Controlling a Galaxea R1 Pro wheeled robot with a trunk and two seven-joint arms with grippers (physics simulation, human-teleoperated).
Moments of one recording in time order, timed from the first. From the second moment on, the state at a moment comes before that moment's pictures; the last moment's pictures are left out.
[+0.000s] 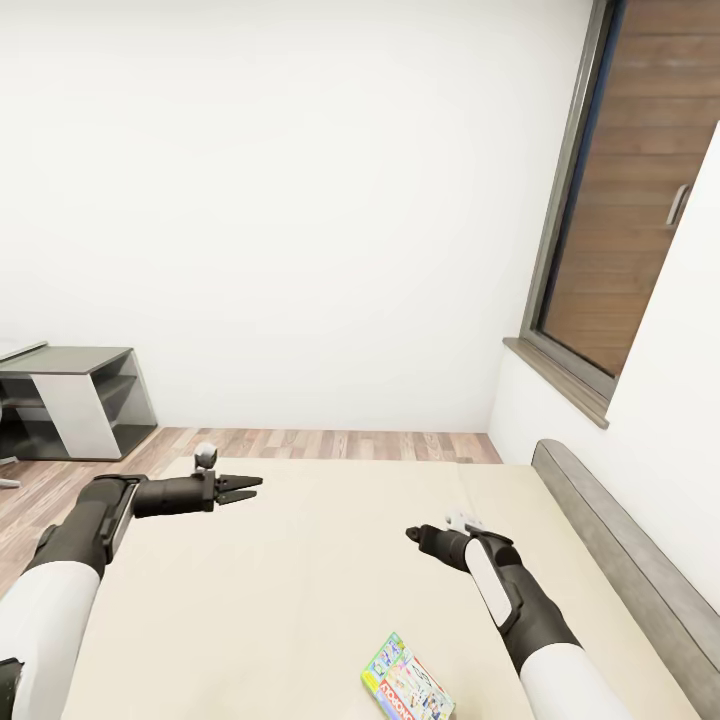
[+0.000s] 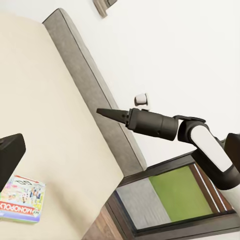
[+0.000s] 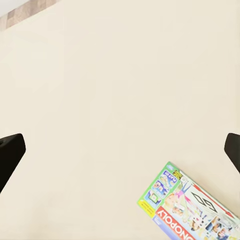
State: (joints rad) left arm -0.81 0.23 0.29 -0.72 -0.24 0.88 -1.56; right arm -0.57 0.09 -0.02 -0.86 -0.39 0.63 -0.05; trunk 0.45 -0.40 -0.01
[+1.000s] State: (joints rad) left arm -0.81 0.23 0.28 -0.75 -0.23 0.89 -1.56; right arm -0.57 0.09 -0.02 -0.86 -0.38 0.63 -0.05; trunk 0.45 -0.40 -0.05
